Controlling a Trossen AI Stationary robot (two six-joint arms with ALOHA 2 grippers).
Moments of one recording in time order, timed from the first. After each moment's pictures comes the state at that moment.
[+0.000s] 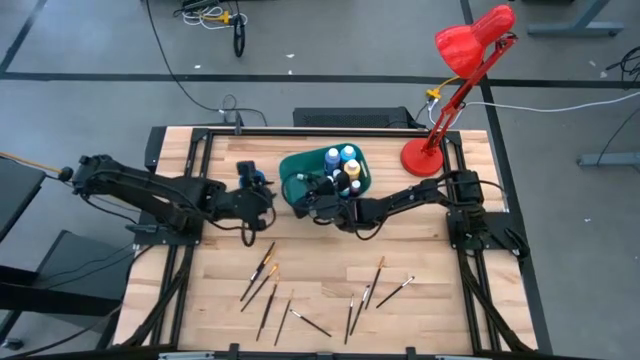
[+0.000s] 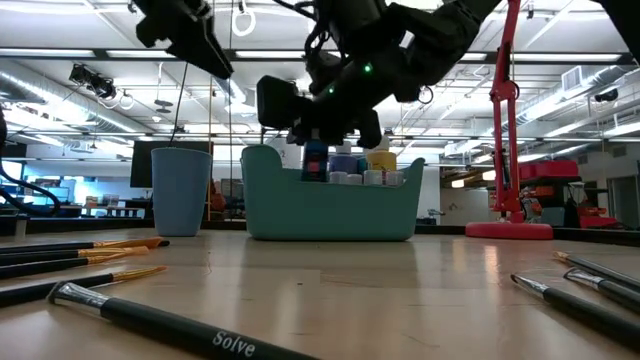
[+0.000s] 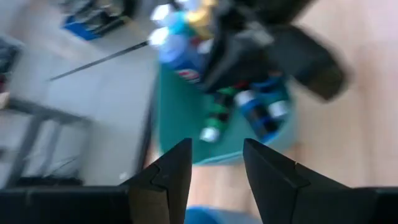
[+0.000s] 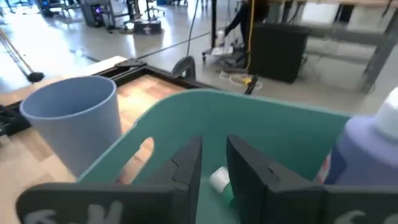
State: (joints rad) left arm -0.22 1.15 0.98 -0.65 -0.74 0.11; right arm 0.04 2.03 1.22 0.45 0.93 0.34
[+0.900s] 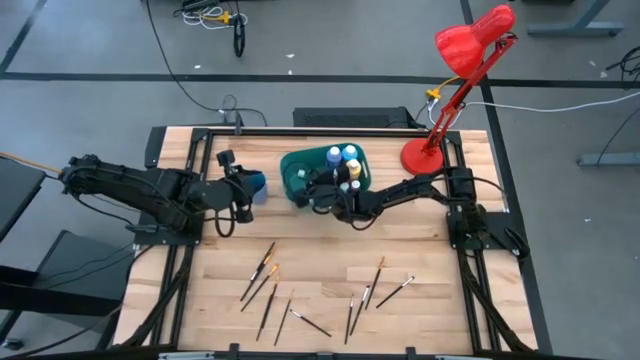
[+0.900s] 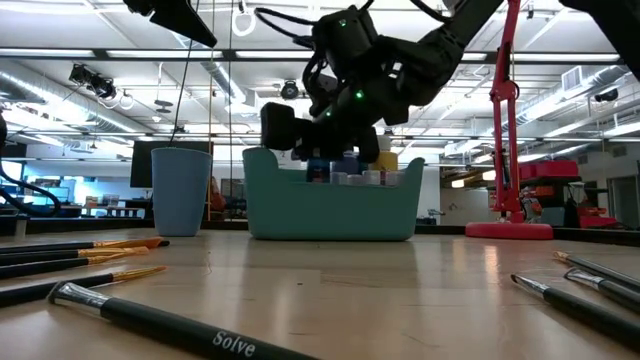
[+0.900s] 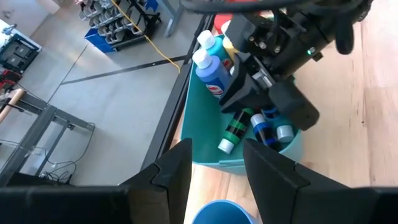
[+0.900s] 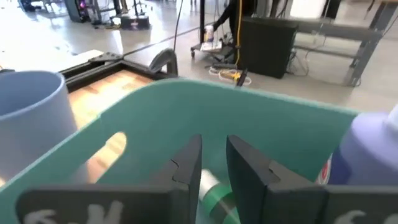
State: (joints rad) left arm -0.22 0.97 0.98 -0.68 -0.77 0.08; right arm -0.04 2.08 1.21 0.50 0.90 0.31
